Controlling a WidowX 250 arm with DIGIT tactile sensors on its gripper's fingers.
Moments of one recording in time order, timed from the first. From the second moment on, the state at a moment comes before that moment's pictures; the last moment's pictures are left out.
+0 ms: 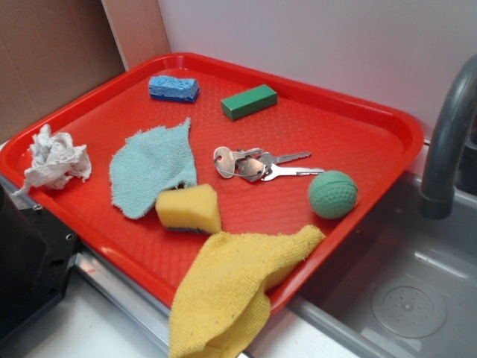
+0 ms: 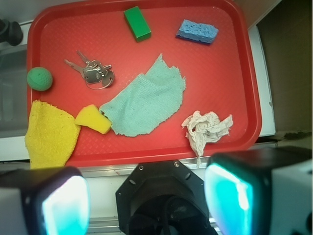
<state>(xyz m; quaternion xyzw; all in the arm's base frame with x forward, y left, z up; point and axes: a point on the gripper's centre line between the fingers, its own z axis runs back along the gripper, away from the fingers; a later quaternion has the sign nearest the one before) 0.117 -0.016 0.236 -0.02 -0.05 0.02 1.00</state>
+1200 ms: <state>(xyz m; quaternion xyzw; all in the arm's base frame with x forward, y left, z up) 0.217 0.058 0.143 0.05 -0.14 -0.04 0.99</state>
